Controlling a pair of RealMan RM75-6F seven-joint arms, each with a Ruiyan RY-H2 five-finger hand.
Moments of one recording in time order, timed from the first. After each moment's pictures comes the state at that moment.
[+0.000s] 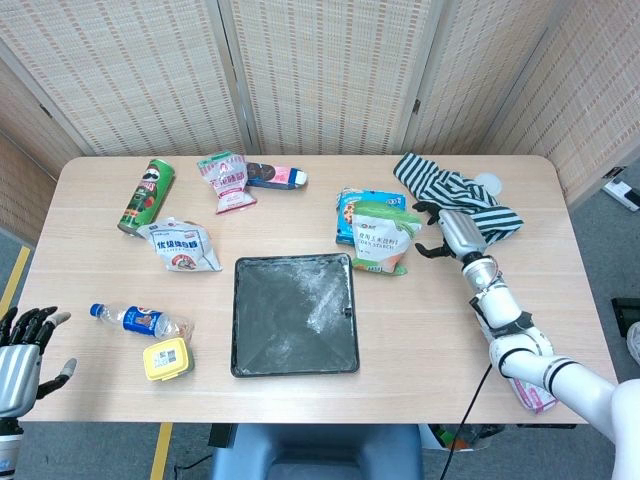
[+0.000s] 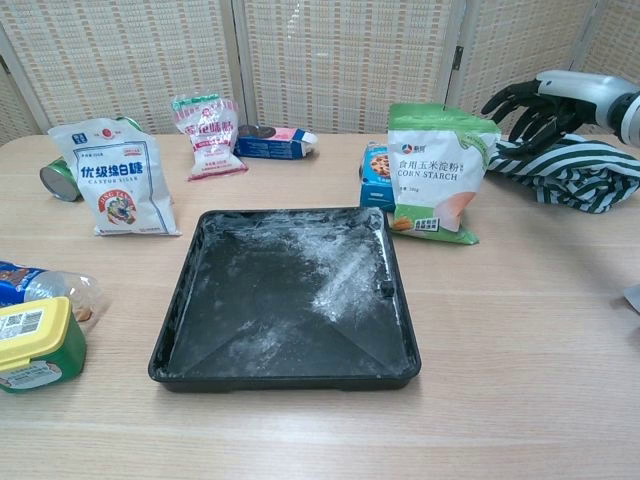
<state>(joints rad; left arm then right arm) -0.07 -1.16 -0.05 -1.61 1.47 1.52 0.16 0.77 -1.53 0.30 -0.98 -1.20 0.68 0.40</state>
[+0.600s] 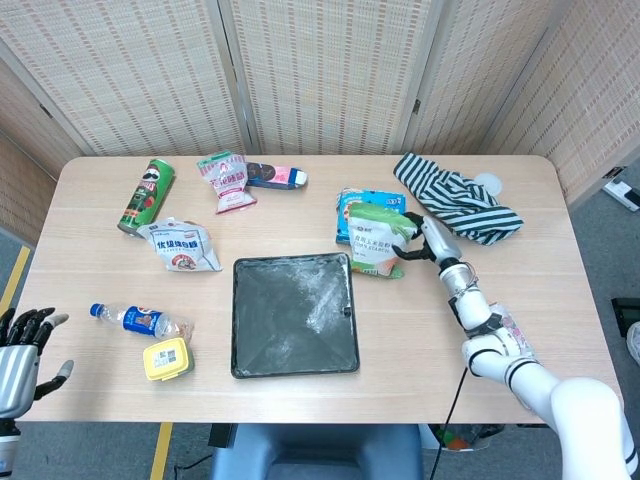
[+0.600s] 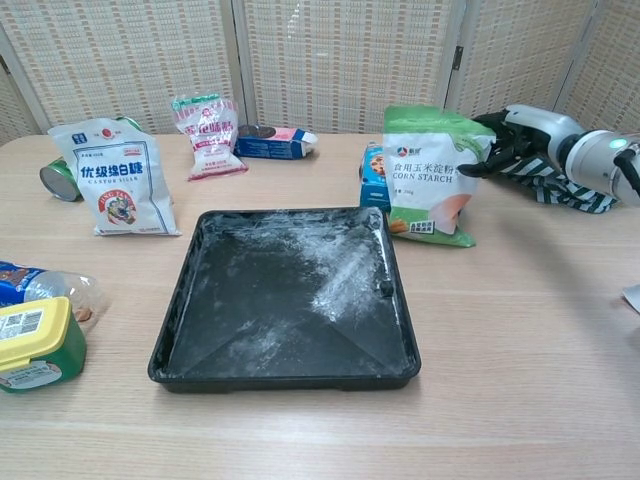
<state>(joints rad) -0.06 -1.14 -0.05 -1.62 1.46 1.52 0.17 0.82 -1.76 0.29 -0.69 -1.30 0.67 0.81</state>
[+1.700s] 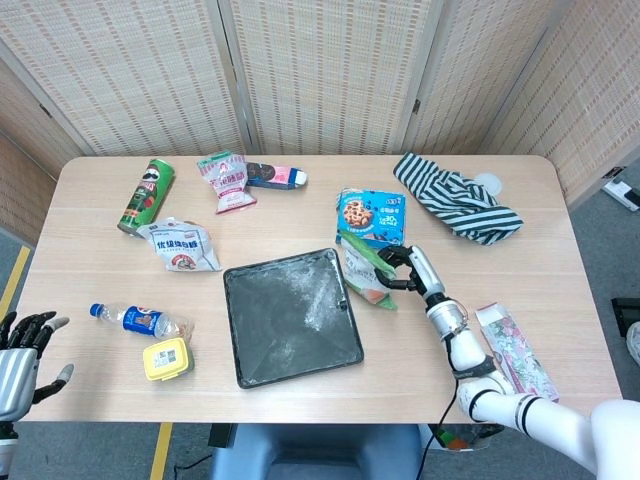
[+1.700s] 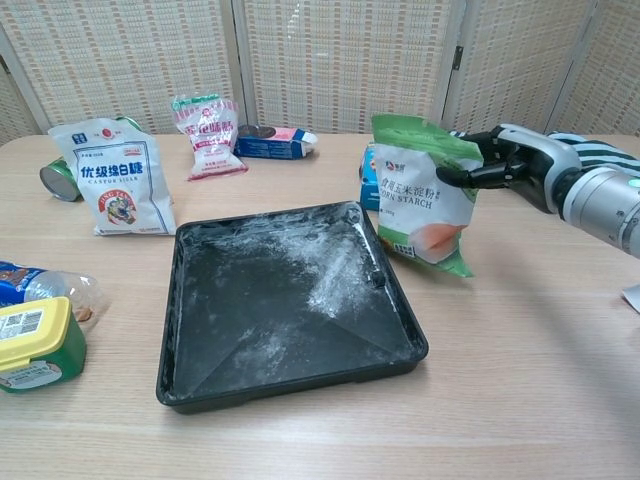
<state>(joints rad) -0.06 -1.14 -0.03 -1.61 1.48 1.50 0.13 0.65 -1.66 0.29 -1.19 -1.21 0.86 0.80</state>
